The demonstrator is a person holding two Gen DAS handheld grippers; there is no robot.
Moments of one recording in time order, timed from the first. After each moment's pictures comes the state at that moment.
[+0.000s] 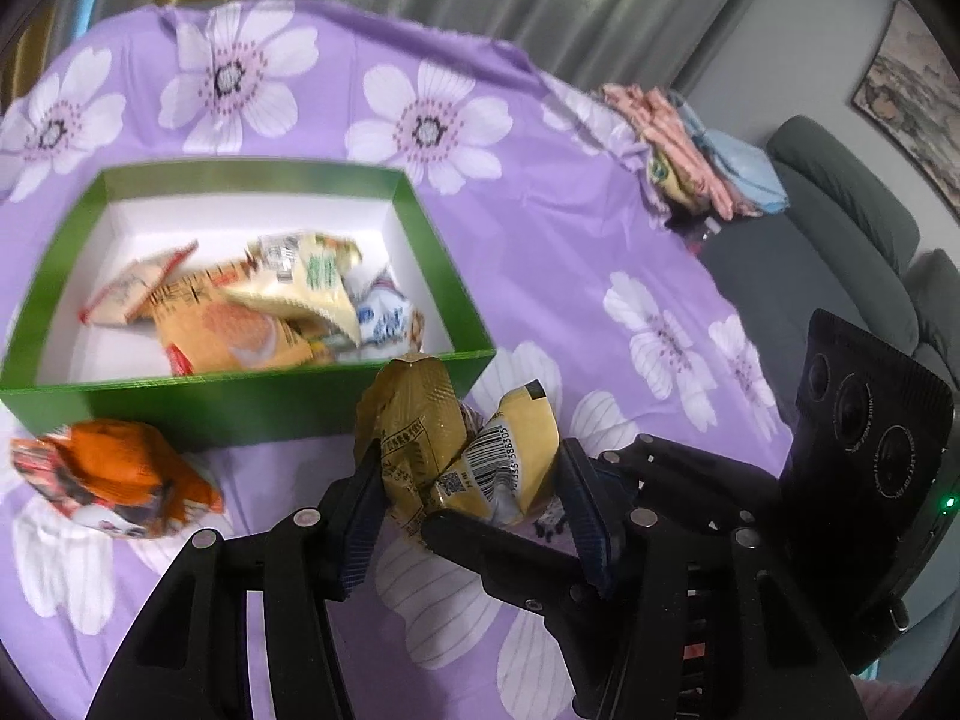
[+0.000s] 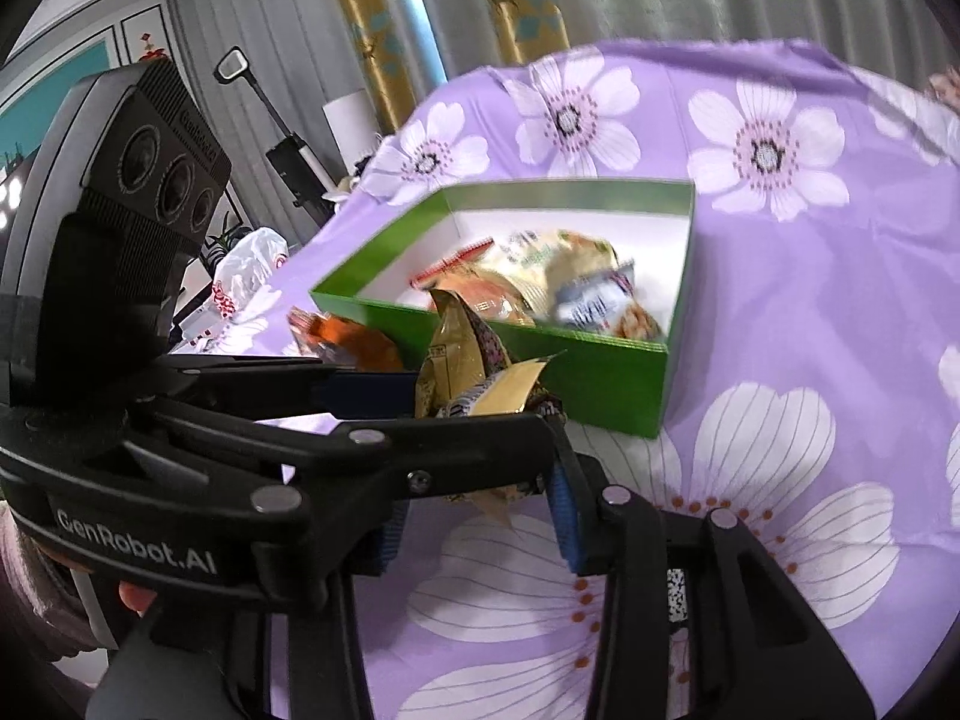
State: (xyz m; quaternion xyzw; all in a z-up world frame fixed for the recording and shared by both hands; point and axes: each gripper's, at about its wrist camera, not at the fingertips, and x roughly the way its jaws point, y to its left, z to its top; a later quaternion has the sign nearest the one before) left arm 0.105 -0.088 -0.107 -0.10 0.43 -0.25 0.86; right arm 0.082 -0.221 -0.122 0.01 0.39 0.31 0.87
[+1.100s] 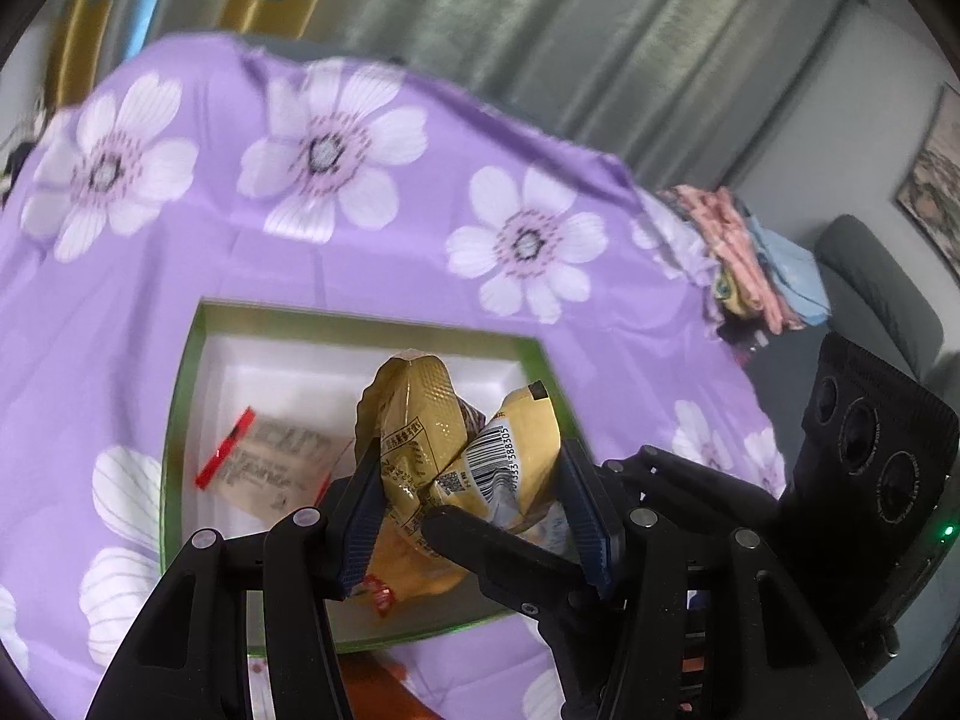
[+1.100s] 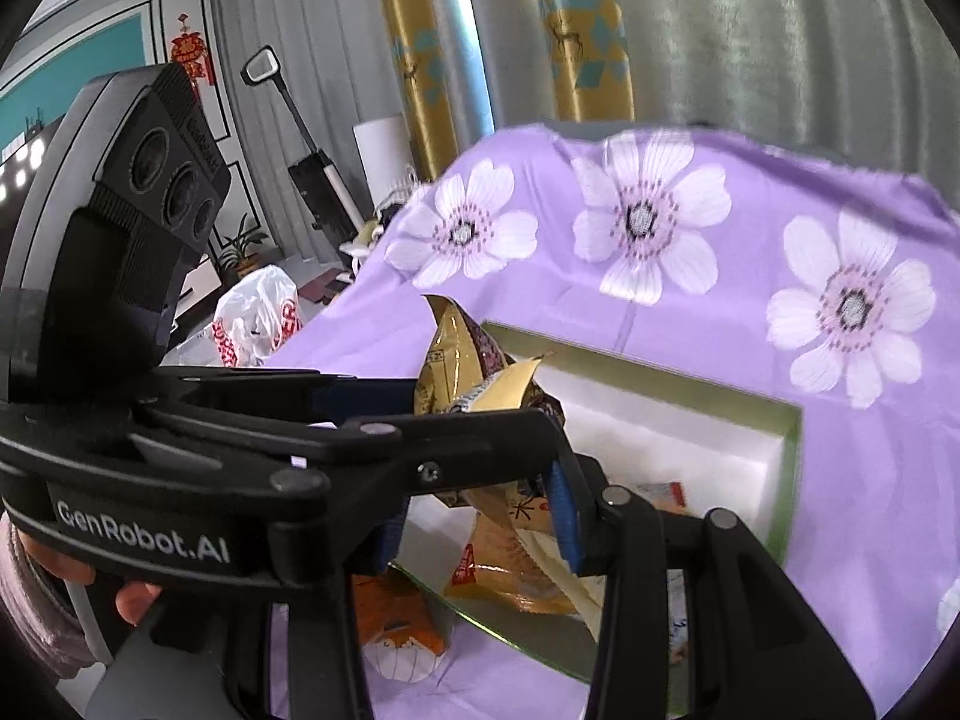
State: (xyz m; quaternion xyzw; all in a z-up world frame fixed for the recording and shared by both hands) left arm 0.209 0.009 -0.080 -0.16 0.42 -0.20 0.87; right arm 0.188 -0.121 -0.079 -0.03 0.36 0.35 0.87
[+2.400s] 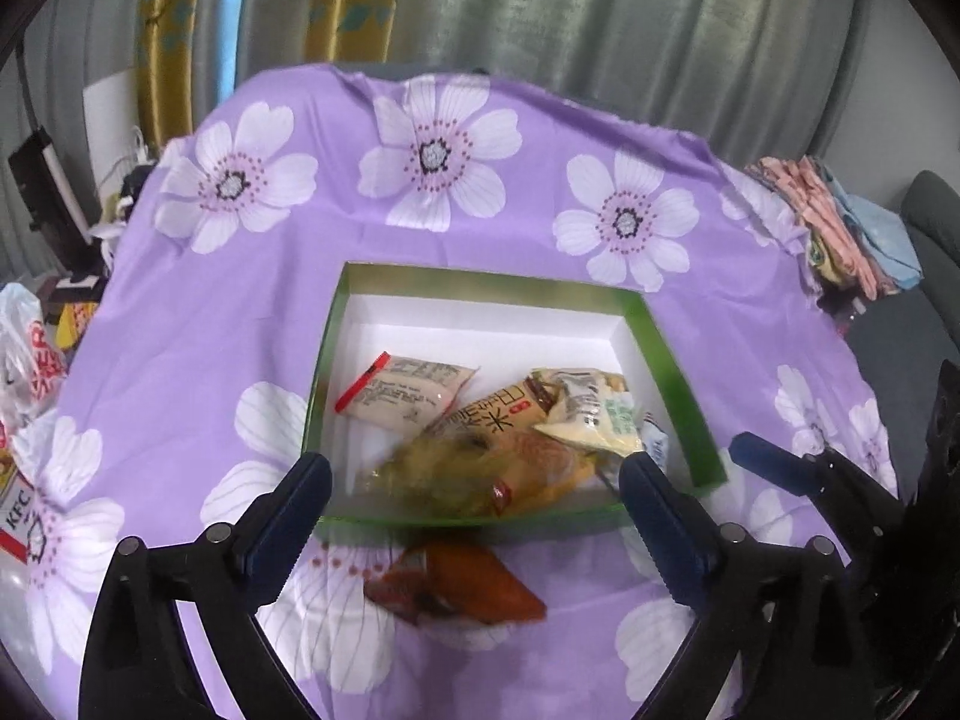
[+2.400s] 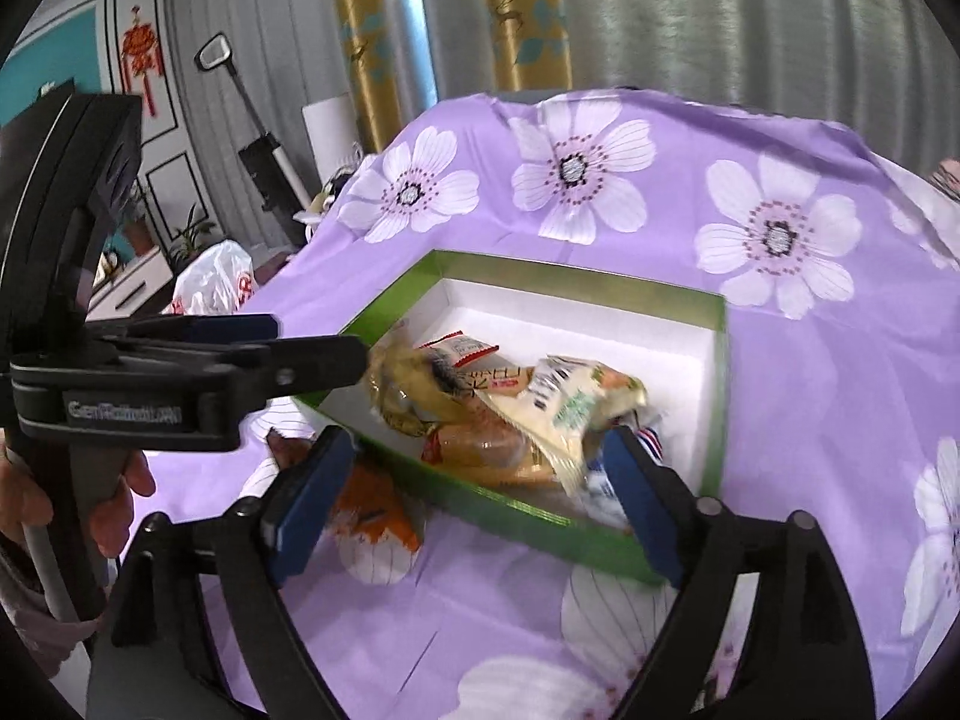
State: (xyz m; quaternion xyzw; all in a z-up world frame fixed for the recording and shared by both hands) left arm 0.132 0.010 -0.067 -0.06 0.41 -0.06 0.91; right arm 0.131 -0.167 -0.083 -0.03 0.37 0.27 0.89
